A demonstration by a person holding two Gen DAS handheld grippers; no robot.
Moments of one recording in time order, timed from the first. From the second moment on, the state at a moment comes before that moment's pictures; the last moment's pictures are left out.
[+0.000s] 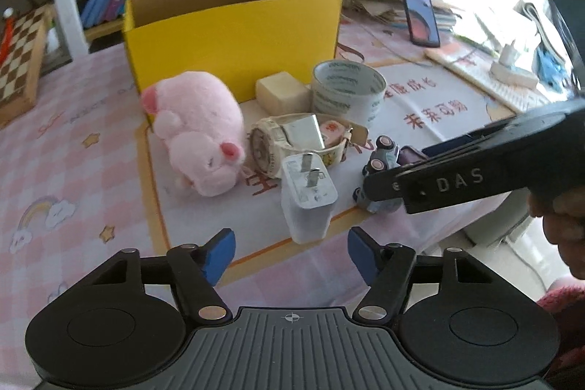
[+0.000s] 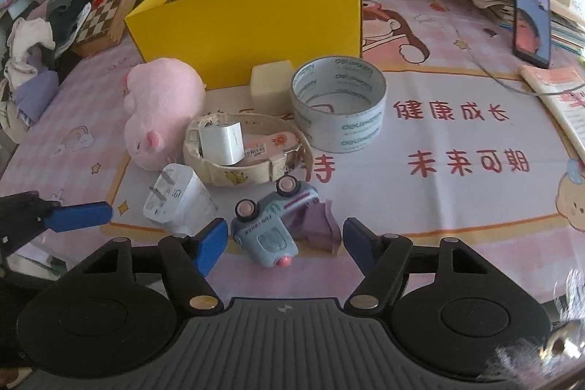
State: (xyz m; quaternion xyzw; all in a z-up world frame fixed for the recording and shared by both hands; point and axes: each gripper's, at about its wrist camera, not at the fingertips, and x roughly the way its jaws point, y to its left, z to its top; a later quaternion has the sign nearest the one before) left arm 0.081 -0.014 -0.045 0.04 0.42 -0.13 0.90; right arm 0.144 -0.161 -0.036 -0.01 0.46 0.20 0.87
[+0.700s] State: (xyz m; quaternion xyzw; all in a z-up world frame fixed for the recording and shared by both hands) left arm 0.108 -0.024 -0.058 0.06 0.41 -0.14 0.90; right arm 0.164 -0.161 -0.045 -0.03 0.48 0.20 0.85
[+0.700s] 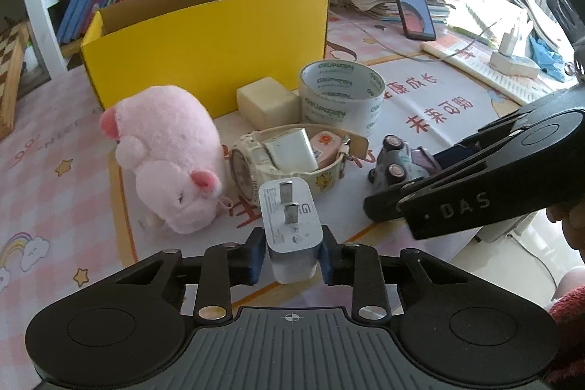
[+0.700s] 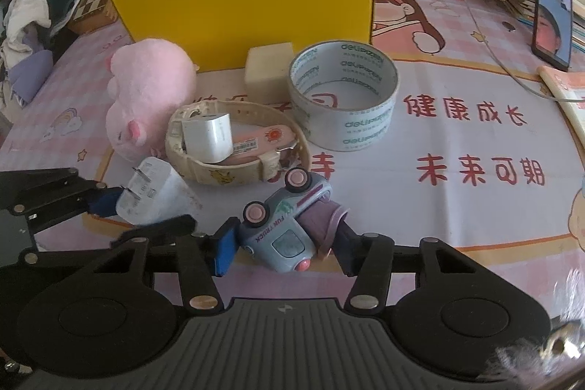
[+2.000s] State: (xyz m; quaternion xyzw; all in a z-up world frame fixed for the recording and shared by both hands) left arm 0.139 0.027 0.062 -0.05 0.25 -0.07 0.96; right arm 0.215 -0.162 0.077 -0.01 0.29 0.29 0.91
